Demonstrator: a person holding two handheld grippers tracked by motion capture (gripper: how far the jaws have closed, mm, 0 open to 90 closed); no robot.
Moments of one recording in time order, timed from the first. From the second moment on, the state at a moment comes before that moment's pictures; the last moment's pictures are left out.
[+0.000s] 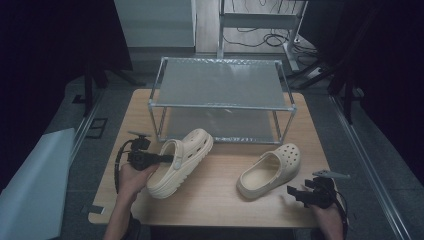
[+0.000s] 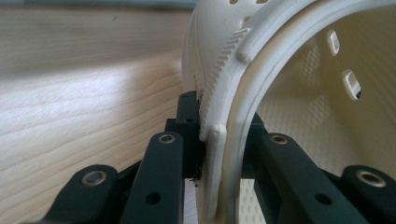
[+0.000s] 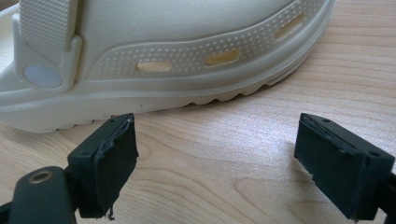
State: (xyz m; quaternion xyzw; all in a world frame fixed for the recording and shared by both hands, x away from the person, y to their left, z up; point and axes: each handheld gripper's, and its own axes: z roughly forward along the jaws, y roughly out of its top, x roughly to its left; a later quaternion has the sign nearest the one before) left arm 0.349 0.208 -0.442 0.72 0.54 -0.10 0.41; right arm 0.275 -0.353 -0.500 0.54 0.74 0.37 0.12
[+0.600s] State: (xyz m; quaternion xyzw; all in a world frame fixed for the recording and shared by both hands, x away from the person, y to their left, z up) left arm 0.358 0.184 -0.397 0.73 0.50 -0.13 0.44; right arm 0.275 -0.355 -0.501 0.55 0.74 0.37 0.11
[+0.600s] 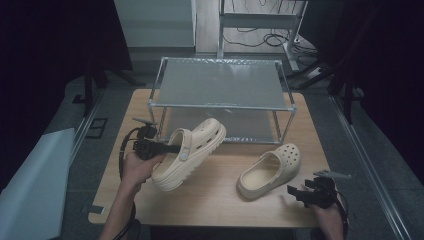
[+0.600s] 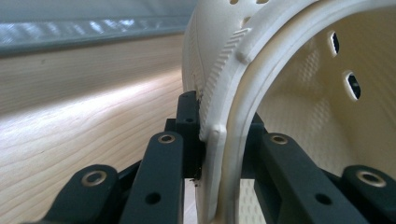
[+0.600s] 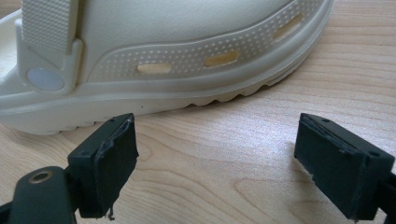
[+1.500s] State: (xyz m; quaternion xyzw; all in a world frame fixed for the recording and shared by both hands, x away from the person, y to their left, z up) left arm 0.388 0.168 -0.330 0.70 0.49 -0.15 0.49; right arm 0.275 -0.357 -0.501 0.55 0.74 0.38 0.11
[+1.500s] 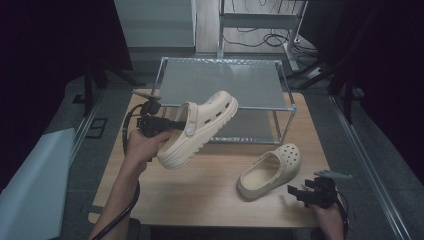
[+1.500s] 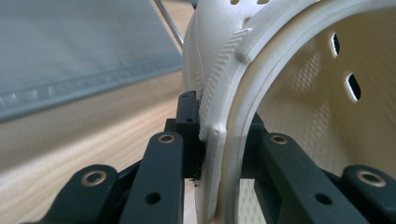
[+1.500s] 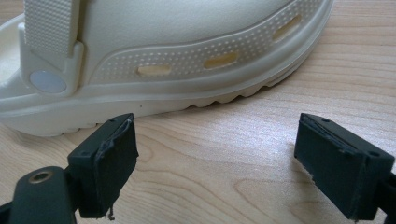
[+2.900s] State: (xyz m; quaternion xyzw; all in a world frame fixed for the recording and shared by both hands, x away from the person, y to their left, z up) left arm 0.488 0.152 -0.329 0.57 0.61 -0.09 0.54; right arm 0.276 -0.359 -0.502 0.55 0.73 0.39 0.10
